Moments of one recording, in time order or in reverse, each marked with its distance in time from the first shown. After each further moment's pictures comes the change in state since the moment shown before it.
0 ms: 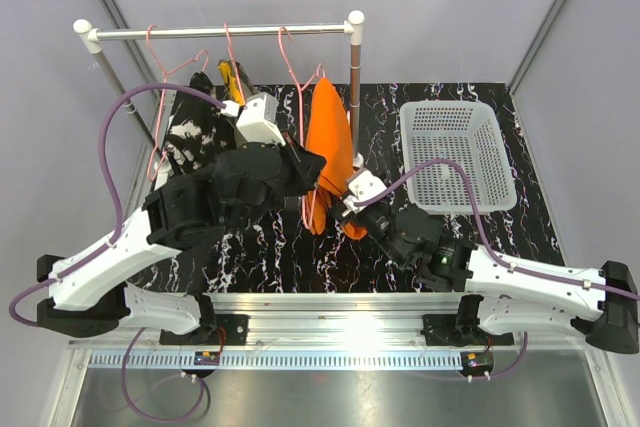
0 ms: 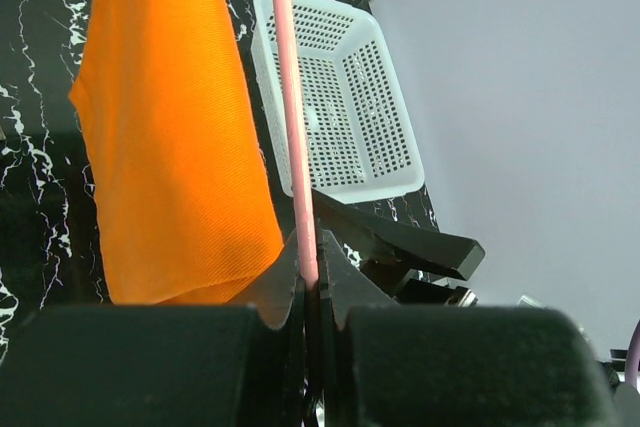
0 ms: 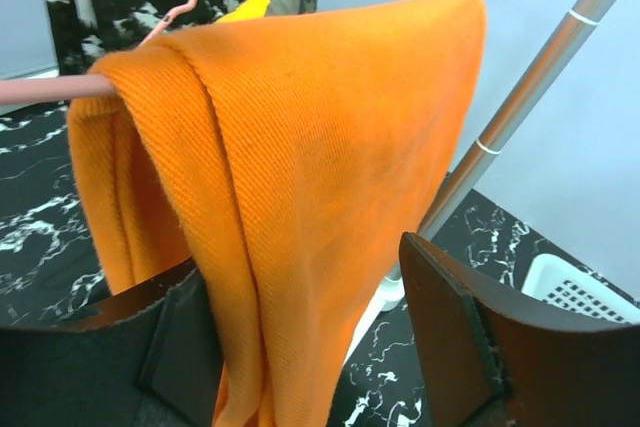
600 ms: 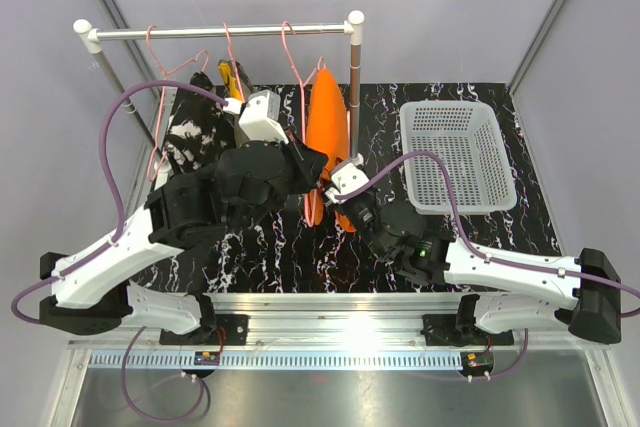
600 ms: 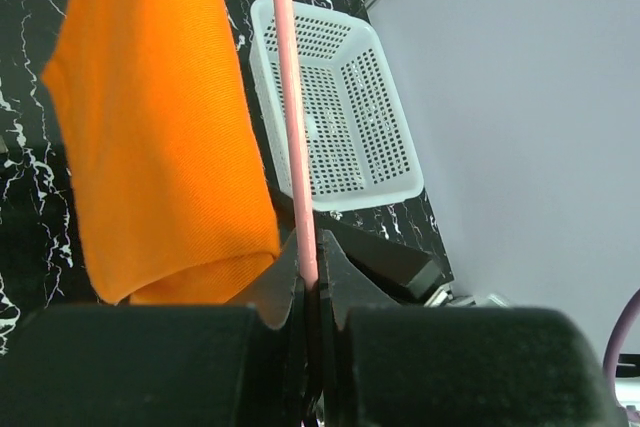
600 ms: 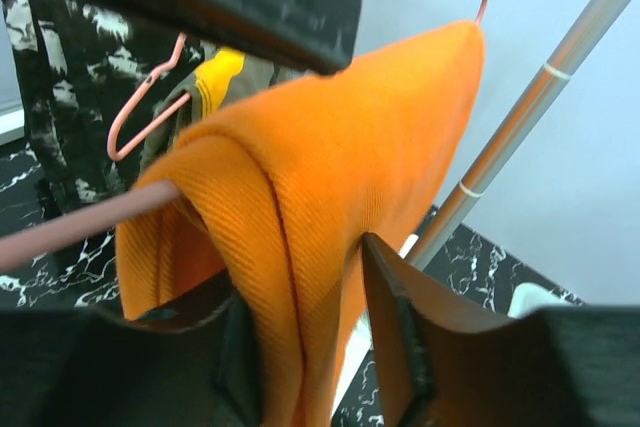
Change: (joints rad) left arm -0.016 0.022 0.031 0.002 -0.025 0.020; right arm 0.000 0.145 0.070 0.158 0.055 -0.080
